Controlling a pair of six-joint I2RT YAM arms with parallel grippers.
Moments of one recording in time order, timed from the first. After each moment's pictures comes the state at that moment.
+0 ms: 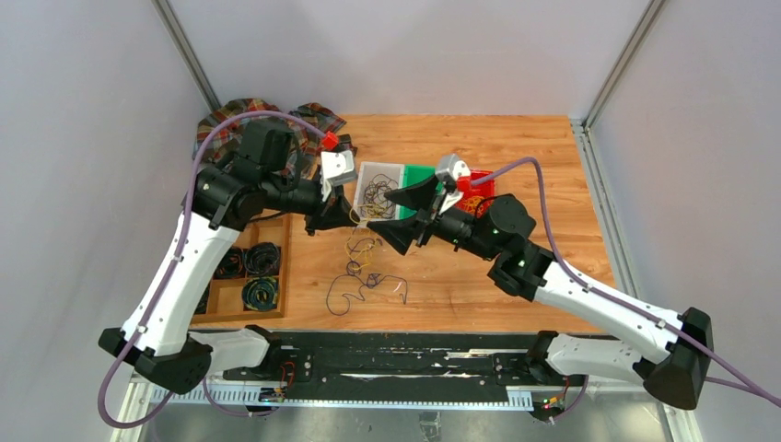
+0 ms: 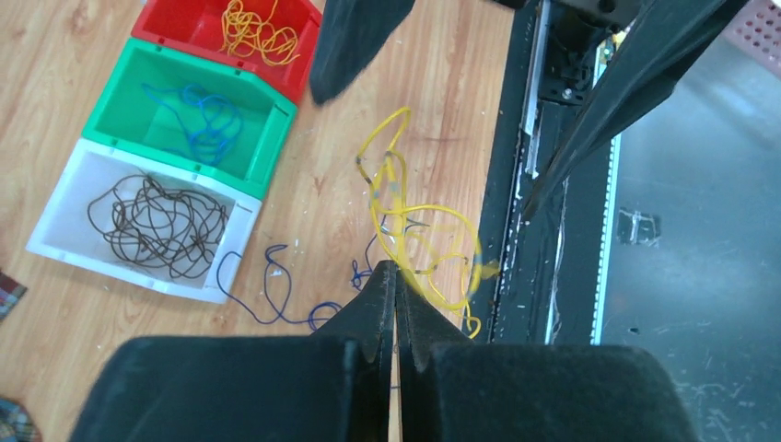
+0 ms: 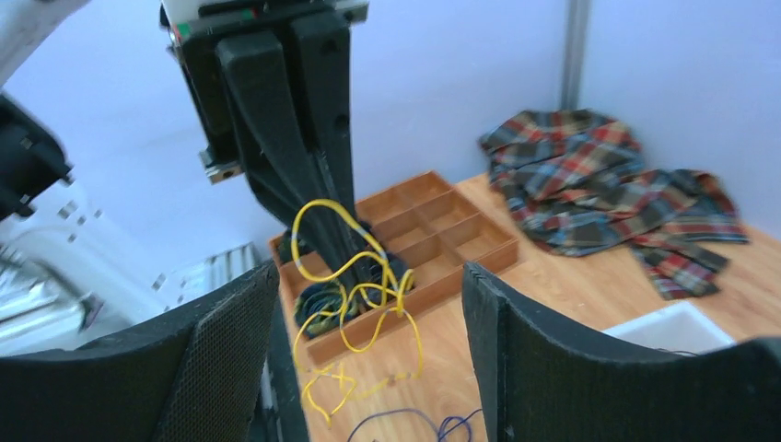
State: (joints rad) left arm -0.46 1.23 1.62 -1.14 0.80 0.50; right arm 0.95 1.05 0.90 0.39 -0.19 0.21
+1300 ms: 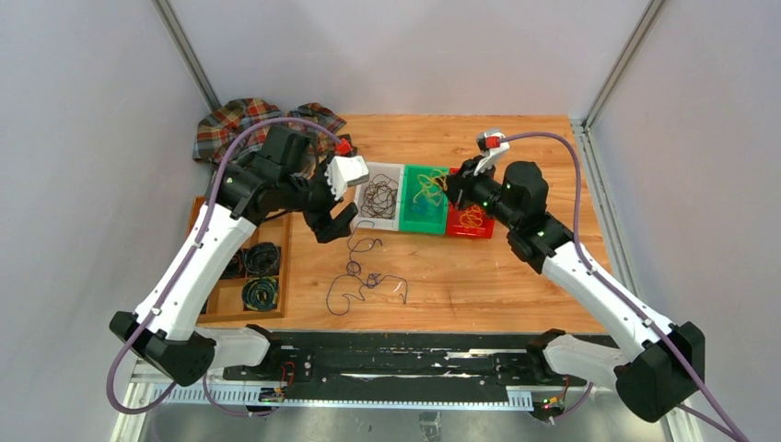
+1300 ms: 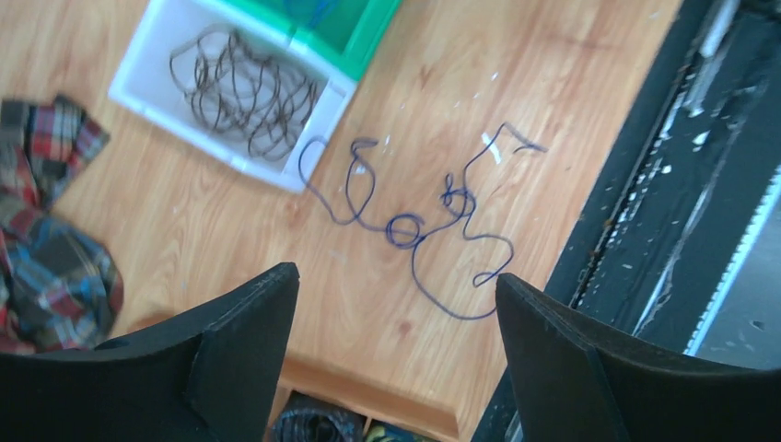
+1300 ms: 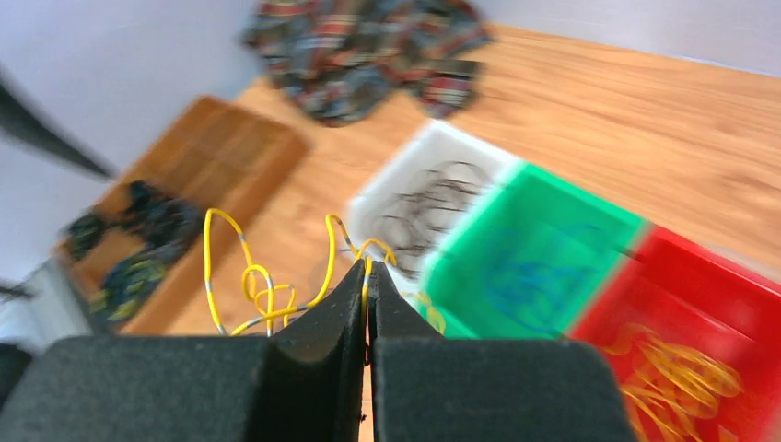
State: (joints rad) left arm -0.48 1.26 1.57 -1.14 0.48 0.55; right arm 0.55 1.11 0.91 0.11 -0.30 0.28
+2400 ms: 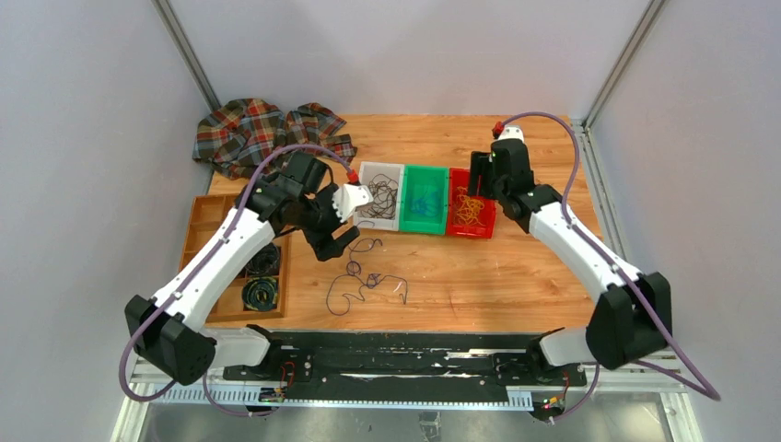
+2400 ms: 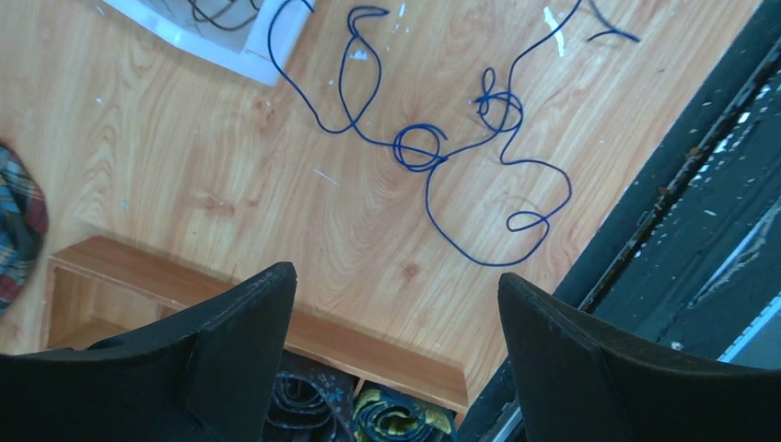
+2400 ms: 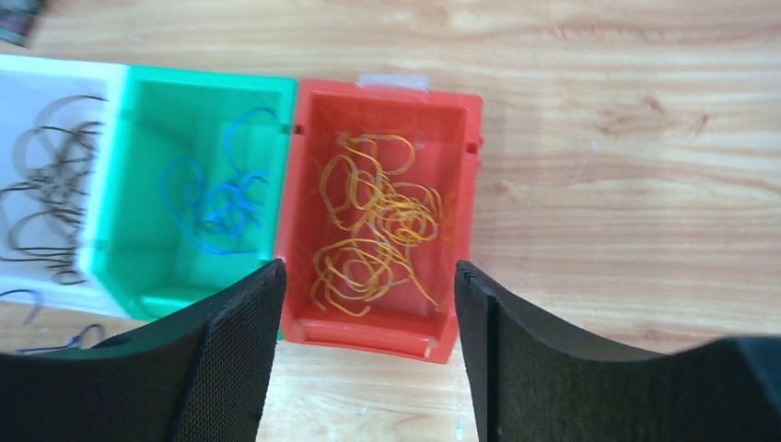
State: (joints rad) left arm -0.48 1.26 1.28 -1.06 0.29 0.57; right arm 0.36 1.41 1.11 -0.32 0.23 0.24
